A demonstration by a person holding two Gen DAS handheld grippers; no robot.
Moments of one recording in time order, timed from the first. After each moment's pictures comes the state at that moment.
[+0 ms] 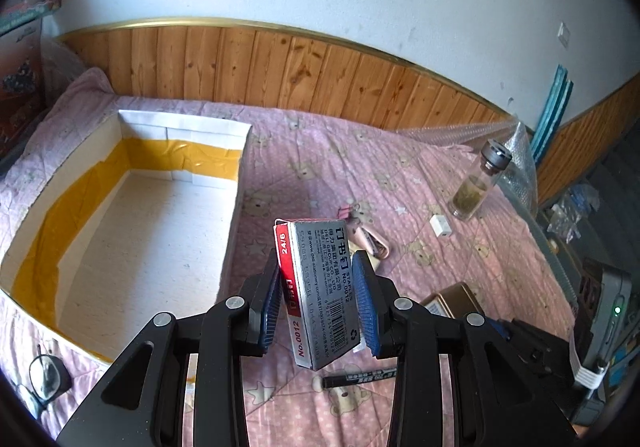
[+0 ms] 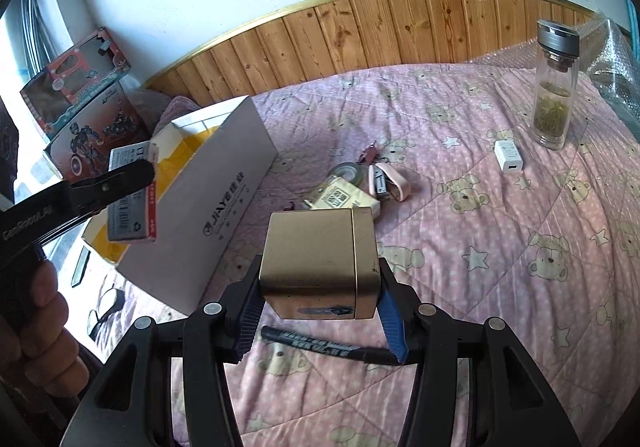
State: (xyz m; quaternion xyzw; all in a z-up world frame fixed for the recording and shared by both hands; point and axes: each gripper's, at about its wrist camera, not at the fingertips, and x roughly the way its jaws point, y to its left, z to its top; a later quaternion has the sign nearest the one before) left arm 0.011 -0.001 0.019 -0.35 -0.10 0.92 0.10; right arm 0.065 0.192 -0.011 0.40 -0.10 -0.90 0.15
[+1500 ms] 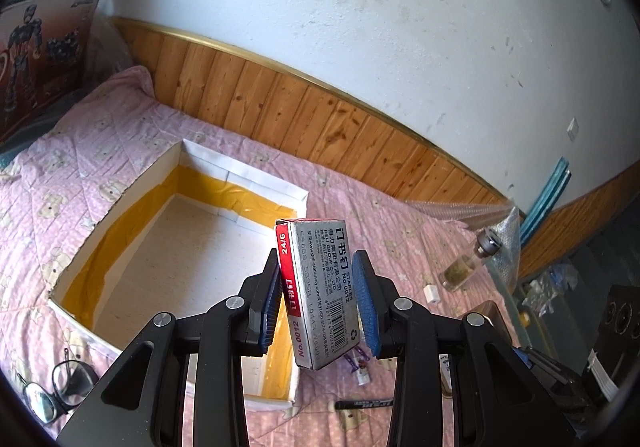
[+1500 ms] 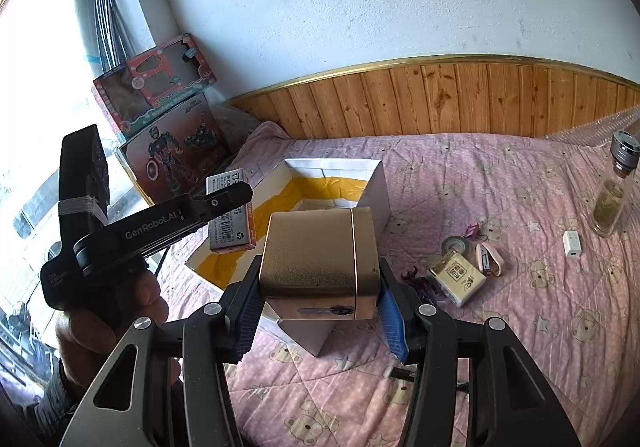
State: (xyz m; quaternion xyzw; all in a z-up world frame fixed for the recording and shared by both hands) left arm 0.026 -0.103 0.063 -0.29 -0.21 0.93 0.08; right arm 0.092 0.097 0.097 0.33 -0.07 -0.91 0.25
